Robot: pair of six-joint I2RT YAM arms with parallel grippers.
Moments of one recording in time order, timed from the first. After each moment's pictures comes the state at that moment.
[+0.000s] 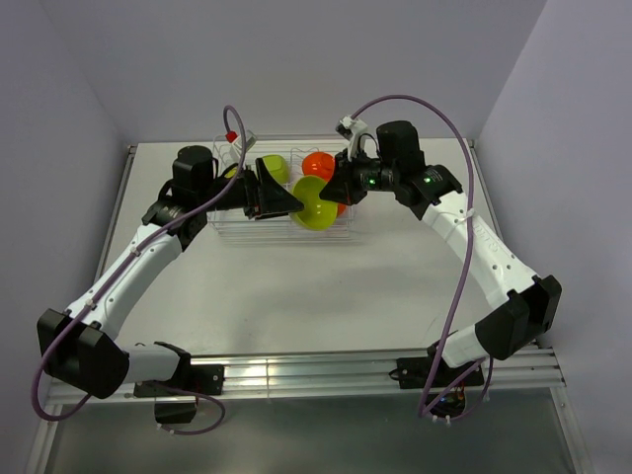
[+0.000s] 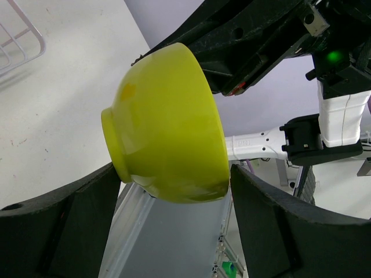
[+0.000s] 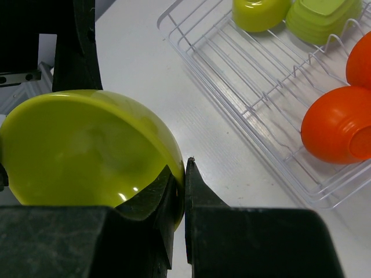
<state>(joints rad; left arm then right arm) -0.41 1.29 1.18 -0.15 0.88 -0.84 0.47 1.44 1.50 -0.58 -0.56 0.09</state>
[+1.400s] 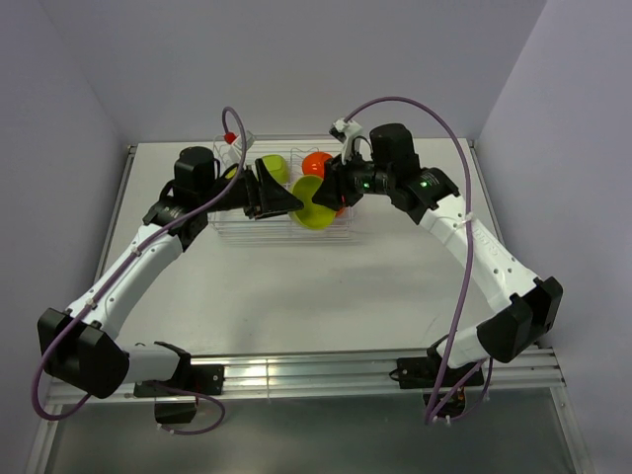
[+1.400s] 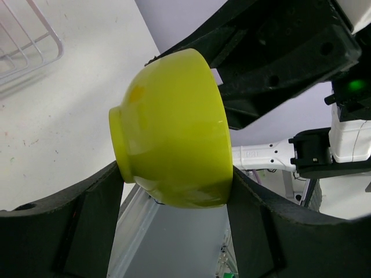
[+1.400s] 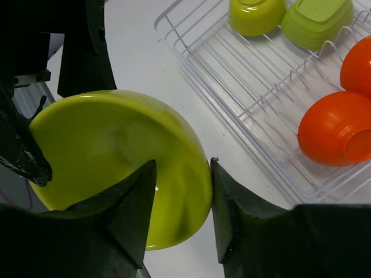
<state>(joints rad) -0.41 1.29 1.18 -0.16 0.82 -0.83 0.52 1.43 1.50 -0.58 -0.49 0.08</state>
